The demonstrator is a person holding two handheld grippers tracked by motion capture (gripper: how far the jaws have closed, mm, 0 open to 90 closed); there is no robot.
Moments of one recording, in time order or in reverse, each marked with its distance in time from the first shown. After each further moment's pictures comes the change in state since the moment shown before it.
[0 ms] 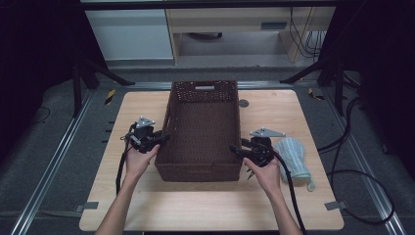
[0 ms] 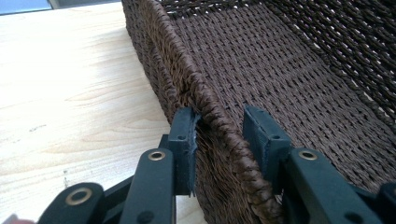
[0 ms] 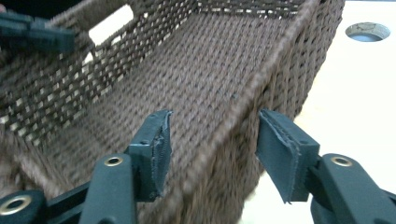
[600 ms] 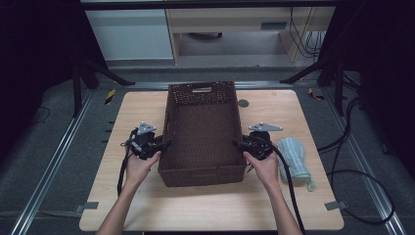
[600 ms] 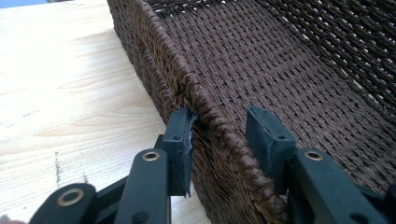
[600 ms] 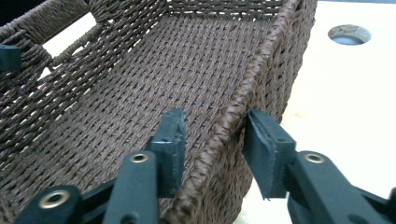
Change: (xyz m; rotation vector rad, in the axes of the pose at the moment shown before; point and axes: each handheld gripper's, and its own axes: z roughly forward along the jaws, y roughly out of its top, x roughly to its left) left arm -0.015 -0.010 -0.012 0.003 0.003 0.003; right arm -0.011 0.007 0.014 0.030 -0.048 -0.011
